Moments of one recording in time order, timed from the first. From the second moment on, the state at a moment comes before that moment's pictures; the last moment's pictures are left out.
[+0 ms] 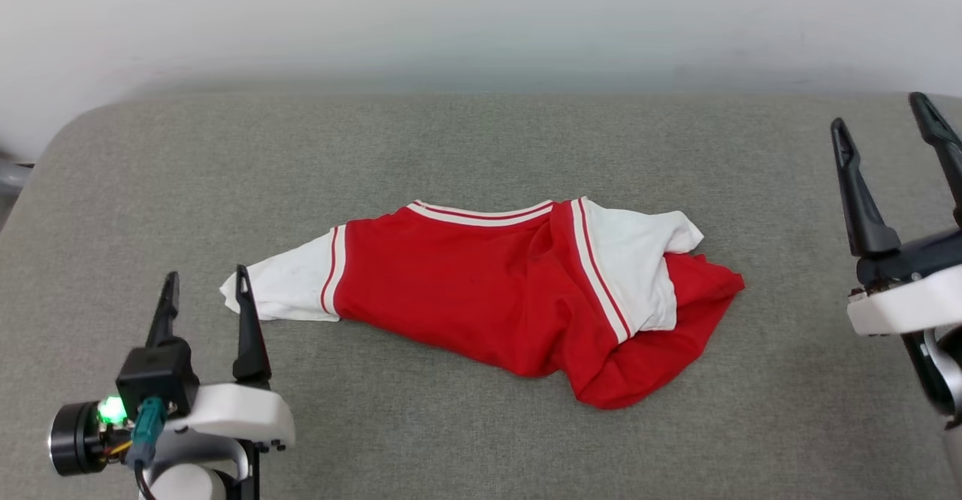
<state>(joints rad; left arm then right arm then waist) -0.14 0.44 -0.34 0.06 -0.43 0.44 -0.26 -0.34 -0.36 0.04 0.06 0.13 0.13 -0.26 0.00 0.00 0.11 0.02</state>
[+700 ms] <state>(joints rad) -0.03 0.18 -0.18 -0.02 -0.19 0.28 -0.26 -0.71 -0.83 0.87 0.15 0.75 0.13 0.59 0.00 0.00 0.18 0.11</state>
